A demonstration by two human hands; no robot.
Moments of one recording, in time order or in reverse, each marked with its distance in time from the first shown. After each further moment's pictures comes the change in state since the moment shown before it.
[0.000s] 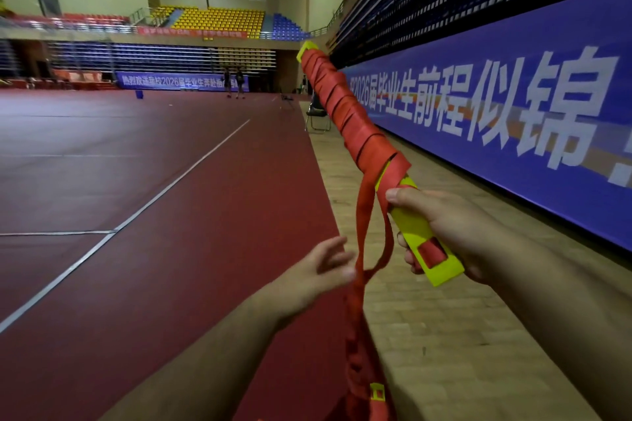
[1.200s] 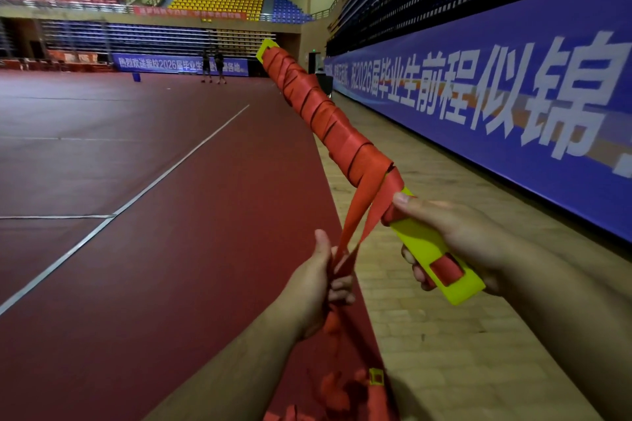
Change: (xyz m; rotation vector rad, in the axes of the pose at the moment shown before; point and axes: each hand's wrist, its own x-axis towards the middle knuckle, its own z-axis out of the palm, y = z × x) left_hand -0.009 -0.002 0.036 -0.493 0.148 -0.053; right_hand 0.006 0.025 0.001 -0.025 -0.154 0.046
